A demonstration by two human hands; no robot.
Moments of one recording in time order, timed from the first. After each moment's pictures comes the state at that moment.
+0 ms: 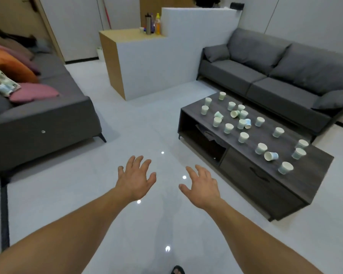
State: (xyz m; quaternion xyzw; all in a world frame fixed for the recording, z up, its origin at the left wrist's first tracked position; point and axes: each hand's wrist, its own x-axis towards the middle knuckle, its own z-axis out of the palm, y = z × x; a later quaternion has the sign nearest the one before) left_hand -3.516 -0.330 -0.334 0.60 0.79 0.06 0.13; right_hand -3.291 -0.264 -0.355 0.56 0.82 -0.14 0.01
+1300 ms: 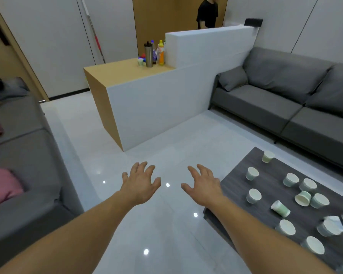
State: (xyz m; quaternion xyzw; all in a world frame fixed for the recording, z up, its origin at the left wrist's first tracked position) left_hand -3.918 0.431 -0.321 0.62 0.77 0.04 0.12; right_hand -3.696 0.498 -0.341 0.57 0.81 -0.15 -0.01
